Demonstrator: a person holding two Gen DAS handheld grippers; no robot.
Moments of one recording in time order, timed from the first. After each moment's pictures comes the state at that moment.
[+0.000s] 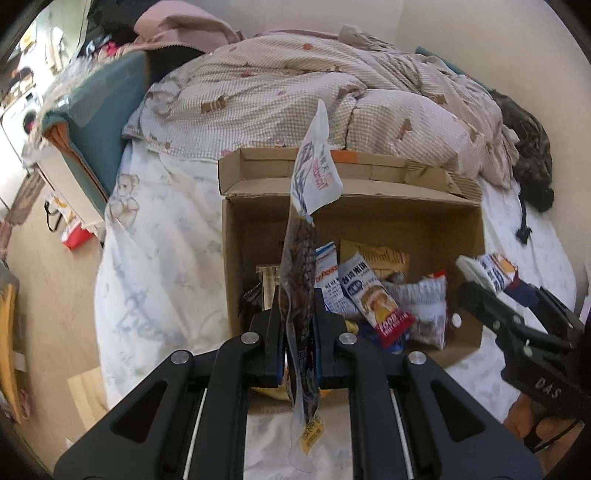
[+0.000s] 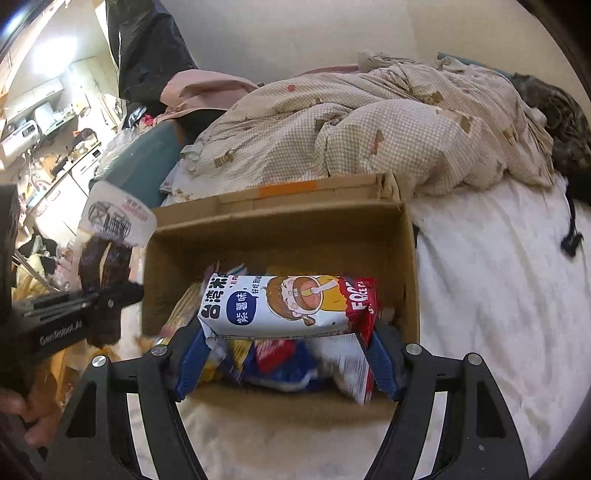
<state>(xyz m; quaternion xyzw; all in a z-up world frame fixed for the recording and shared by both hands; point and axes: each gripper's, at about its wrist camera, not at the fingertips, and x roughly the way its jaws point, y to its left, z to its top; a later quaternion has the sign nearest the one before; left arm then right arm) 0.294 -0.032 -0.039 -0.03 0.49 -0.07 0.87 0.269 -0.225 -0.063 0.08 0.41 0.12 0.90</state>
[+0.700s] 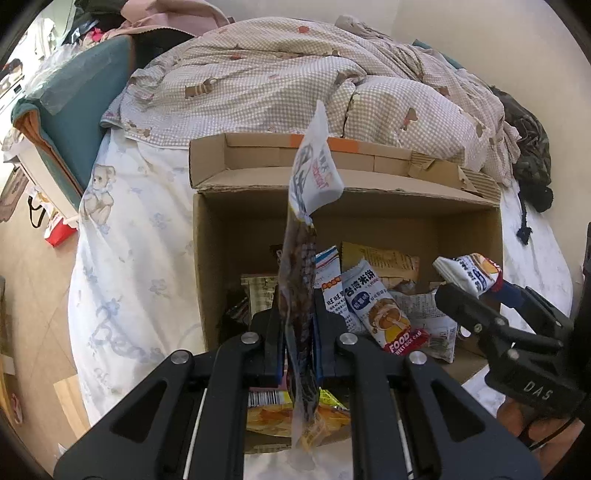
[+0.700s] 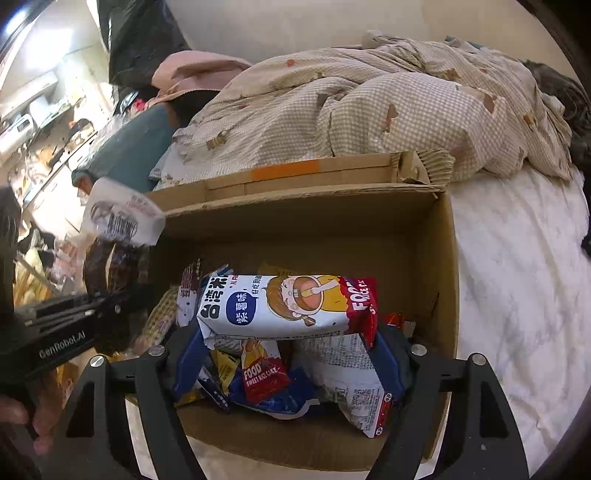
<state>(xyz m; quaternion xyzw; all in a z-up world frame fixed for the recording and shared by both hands) 0.322 -0.035 -0.068 -0.04 0.51 -0.09 0.86 0.301 -0.221 -0.096 0.10 0.44 0.13 0.88</state>
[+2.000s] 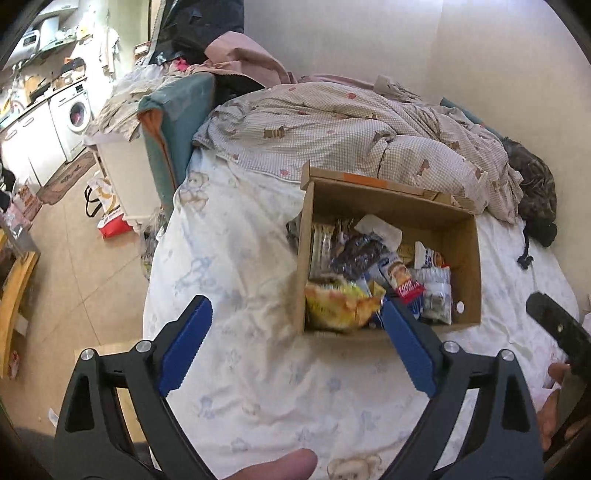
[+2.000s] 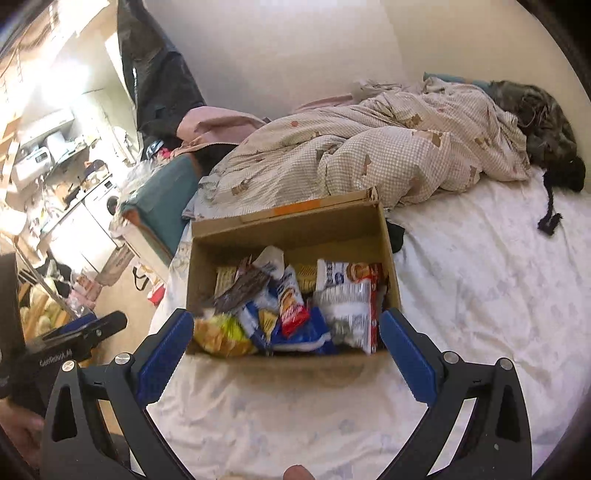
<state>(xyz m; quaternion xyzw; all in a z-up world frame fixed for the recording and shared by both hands) 0.160 0.026 -0.005 -0.06 0.41 0.00 0.91 0.145 -0.235 -0.026 0.12 0.35 0.12 0.92</state>
